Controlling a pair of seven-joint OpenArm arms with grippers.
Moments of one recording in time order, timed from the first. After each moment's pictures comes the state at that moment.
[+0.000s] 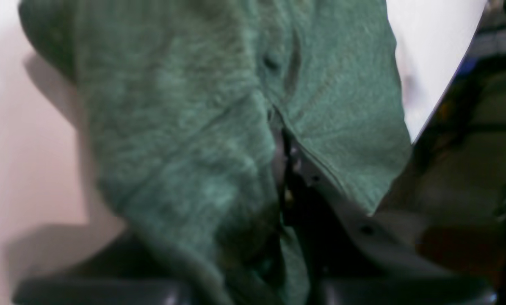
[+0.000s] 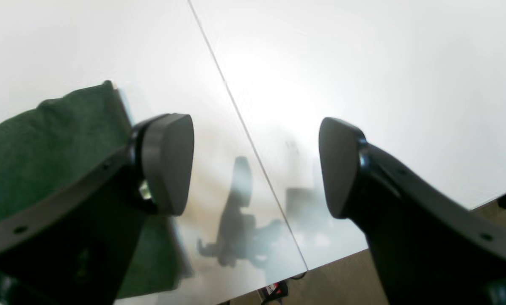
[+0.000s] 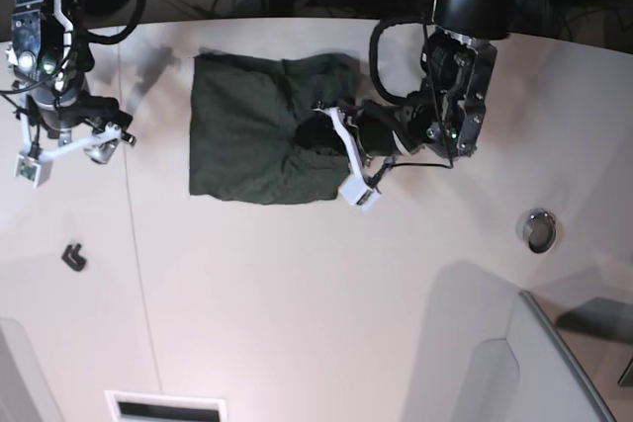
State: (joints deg) left arm -3.9 -7.6 7.3 66.6 -33.0 -40.8 49.5; right arm -19.9 11.1 5.0 109.2 16.3 -24.1 -47.9
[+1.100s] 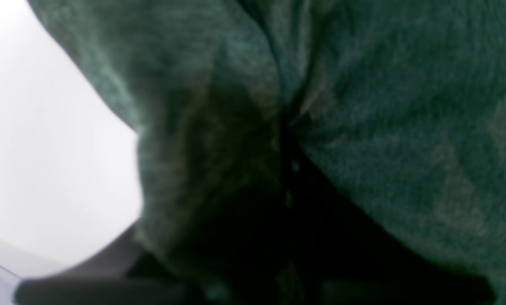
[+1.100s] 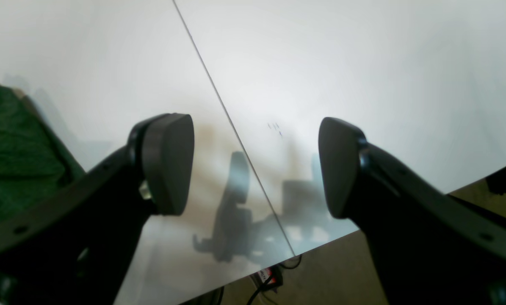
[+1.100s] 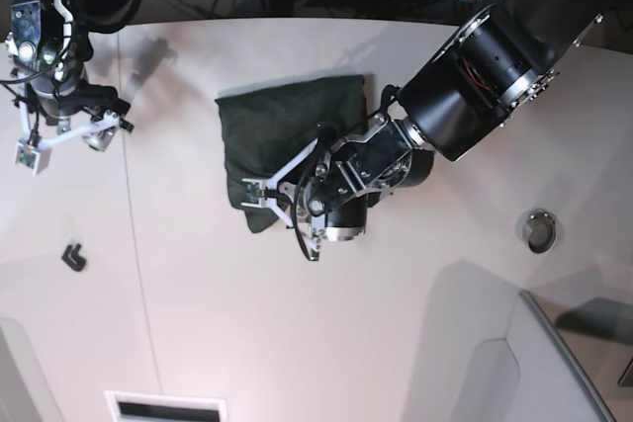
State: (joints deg) left arm -28.9 -6.4 54.6 55.8 10.9 -41.5 41.4; right arm -21.9 11.1 5.2 109.2 16.0 -24.1 -47.9
